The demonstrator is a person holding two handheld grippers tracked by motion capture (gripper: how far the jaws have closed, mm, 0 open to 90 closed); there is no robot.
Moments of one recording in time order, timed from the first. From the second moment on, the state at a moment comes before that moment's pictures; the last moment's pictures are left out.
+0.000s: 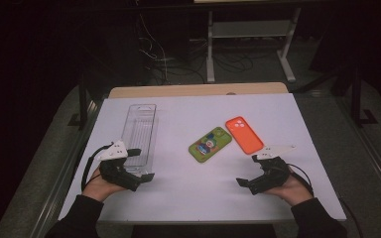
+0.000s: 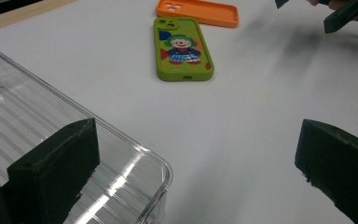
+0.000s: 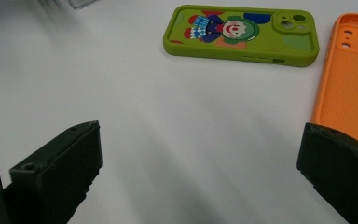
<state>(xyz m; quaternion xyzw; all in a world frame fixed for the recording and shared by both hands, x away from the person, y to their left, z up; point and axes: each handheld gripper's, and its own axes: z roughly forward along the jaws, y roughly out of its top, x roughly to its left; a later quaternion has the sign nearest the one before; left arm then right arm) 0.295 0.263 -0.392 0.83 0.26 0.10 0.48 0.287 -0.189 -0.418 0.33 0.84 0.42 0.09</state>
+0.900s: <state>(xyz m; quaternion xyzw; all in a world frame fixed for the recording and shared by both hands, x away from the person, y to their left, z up) 0.298 0.261 -0.390 0.84 0.27 0.10 0.47 0.303 -0.179 -0.404 0.38 0.84 0.39 0.09</state>
